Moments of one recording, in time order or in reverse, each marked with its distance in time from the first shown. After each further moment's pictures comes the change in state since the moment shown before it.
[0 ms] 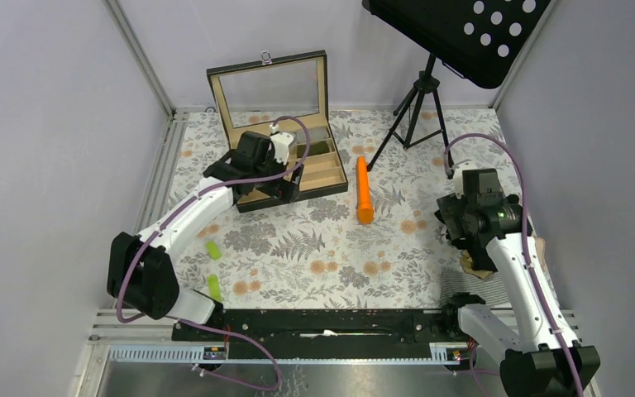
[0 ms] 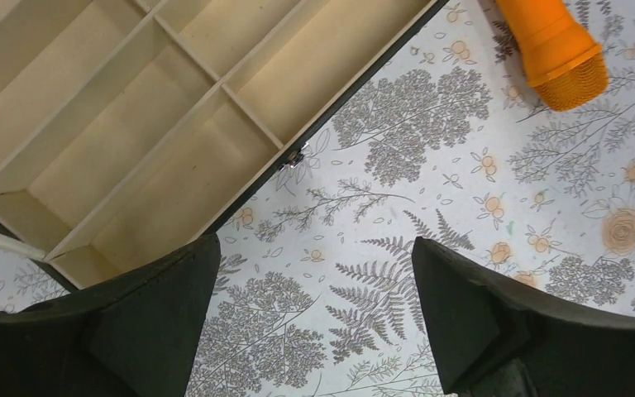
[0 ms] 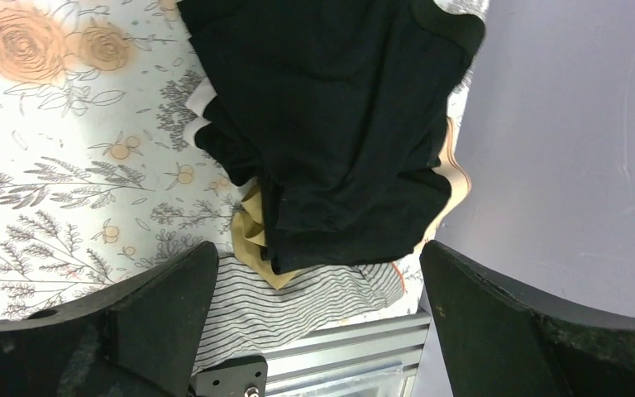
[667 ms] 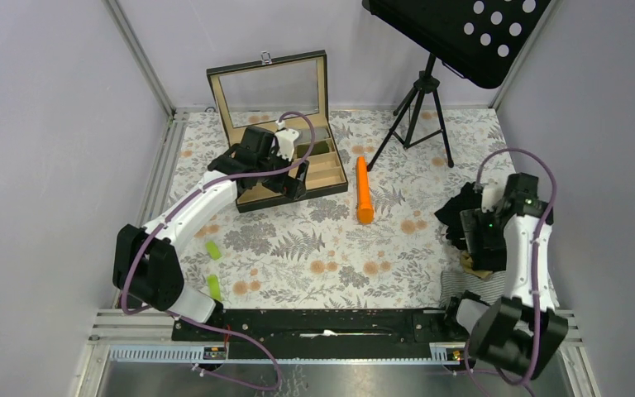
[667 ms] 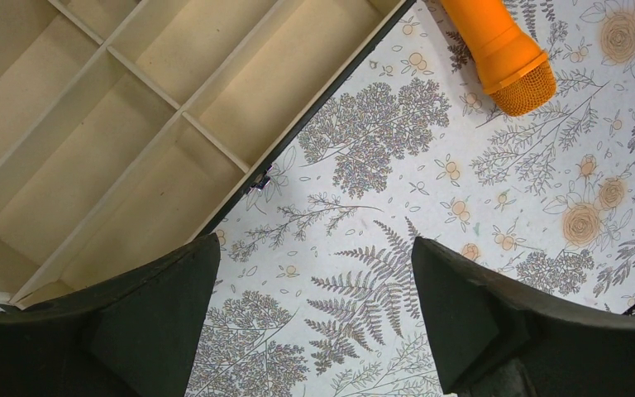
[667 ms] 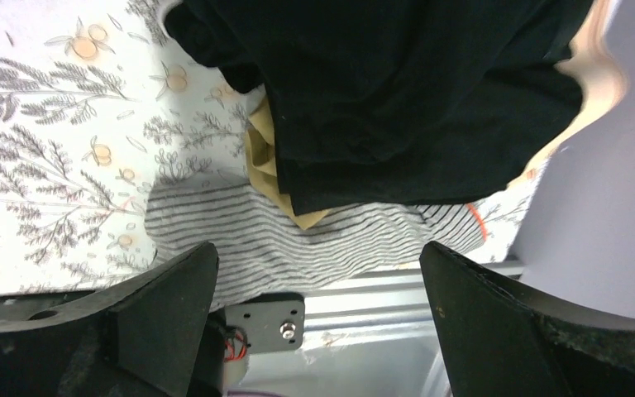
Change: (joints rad) left arm -0.002 0.059 0.068 -0.010 0.097 0.002; right arm -0.451 0.115 -0.032 -0.117 -0.319 -0.146
